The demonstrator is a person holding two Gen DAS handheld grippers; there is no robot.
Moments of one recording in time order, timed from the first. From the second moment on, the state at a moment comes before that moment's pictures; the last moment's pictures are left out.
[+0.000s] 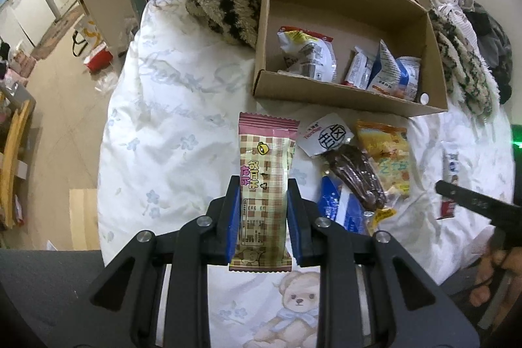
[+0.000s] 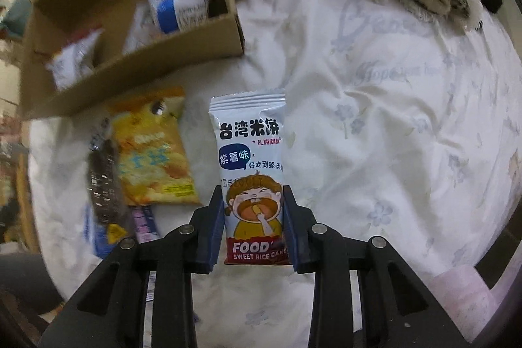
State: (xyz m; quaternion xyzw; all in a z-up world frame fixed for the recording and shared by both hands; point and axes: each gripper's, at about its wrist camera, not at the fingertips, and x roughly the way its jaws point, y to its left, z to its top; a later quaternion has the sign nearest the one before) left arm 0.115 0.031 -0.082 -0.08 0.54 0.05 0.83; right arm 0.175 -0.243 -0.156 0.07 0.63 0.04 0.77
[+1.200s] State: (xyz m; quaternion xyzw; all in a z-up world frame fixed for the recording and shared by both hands) left arm 0.152 0.014 -0.017 -0.02 0.44 0.03 0.90; right arm 0.181 -0.245 -0.006 0.19 0.38 0.21 0.88
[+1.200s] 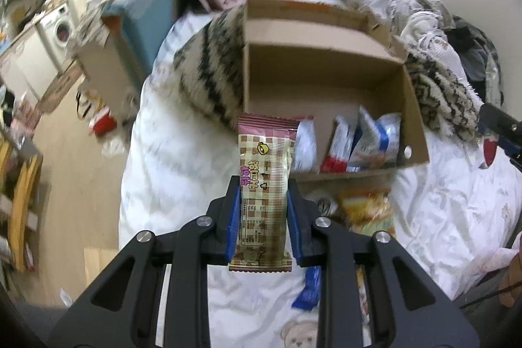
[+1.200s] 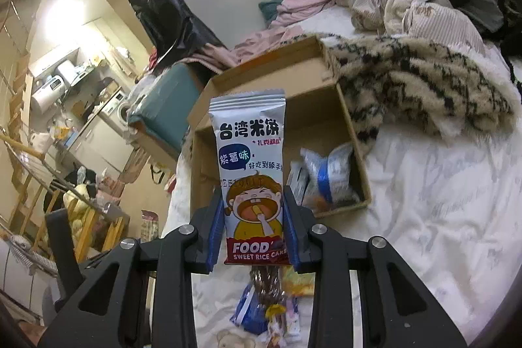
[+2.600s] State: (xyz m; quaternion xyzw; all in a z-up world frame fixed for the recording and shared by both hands) left arm 0.278 -0.018 -0.067 -0.06 0.47 -0.04 0.88; right arm 0.286 -0.217 -0.092 0.17 0.49 0.19 0.83
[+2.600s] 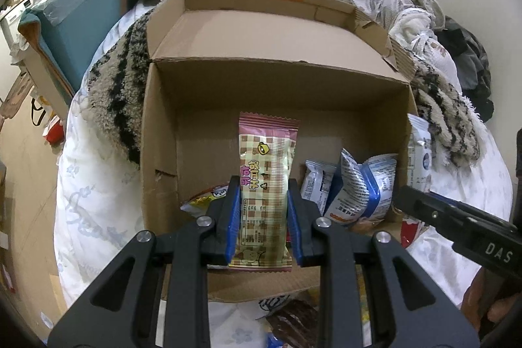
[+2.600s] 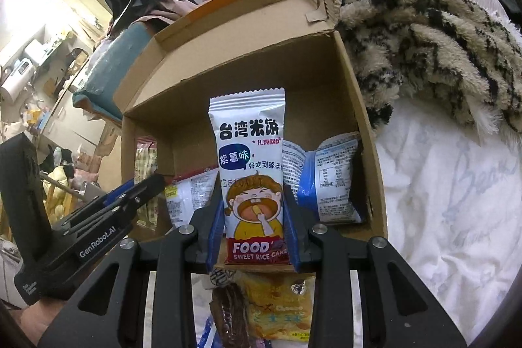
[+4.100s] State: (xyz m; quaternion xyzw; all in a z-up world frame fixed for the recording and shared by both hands) left arm 0.244 0.003 -0.037 -0.06 0.42 -0.01 0.90; right arm 0.279 -0.224 -0.076 0.19 0.48 0.18 0.84
